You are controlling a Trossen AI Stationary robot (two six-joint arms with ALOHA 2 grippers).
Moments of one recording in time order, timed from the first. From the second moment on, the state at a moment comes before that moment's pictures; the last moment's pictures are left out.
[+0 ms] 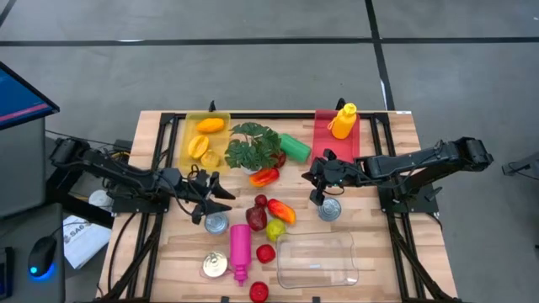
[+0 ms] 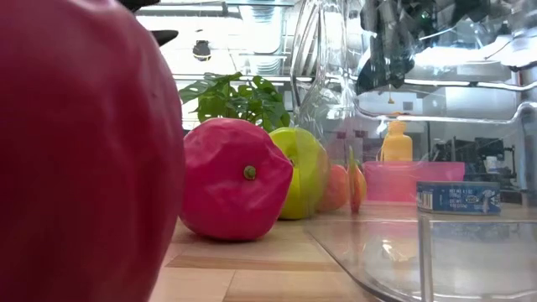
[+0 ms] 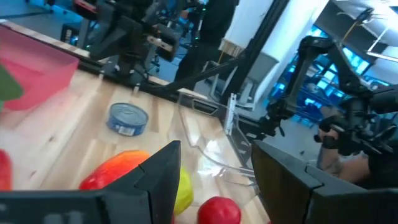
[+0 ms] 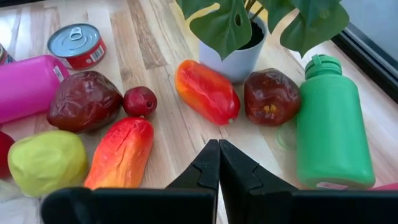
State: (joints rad) left arm -0.22 0.92 0.23 0.67 0.00 -0.44; right arm 0.11 1.23 0.78 -0.25 0.34 0.28
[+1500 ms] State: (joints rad) left arm -0.73 1.54 0.48 0.87 -0.42 -0.88; right arm 0.11 1.23 0.76 -0.25 0.34 0.28
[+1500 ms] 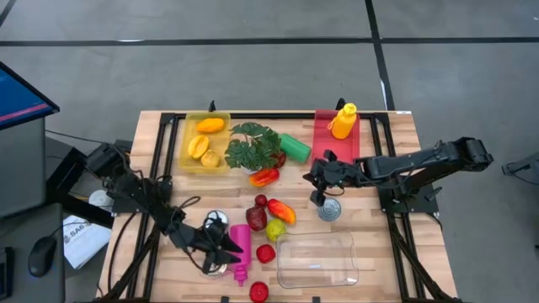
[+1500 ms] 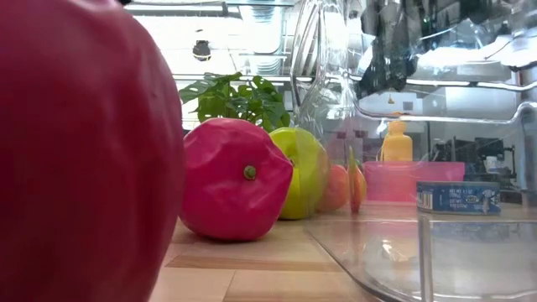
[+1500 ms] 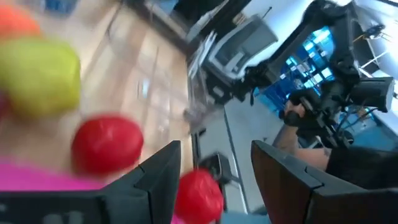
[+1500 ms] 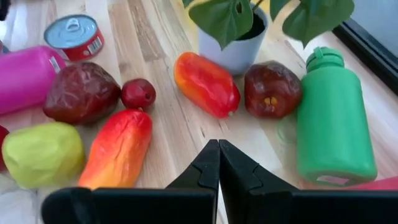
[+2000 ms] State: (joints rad) left arm -0.68 1.62 0.48 0.72 -0.47 -1.08; right arm 0.11 1.23 0.68 -0.20 0.34 0.28
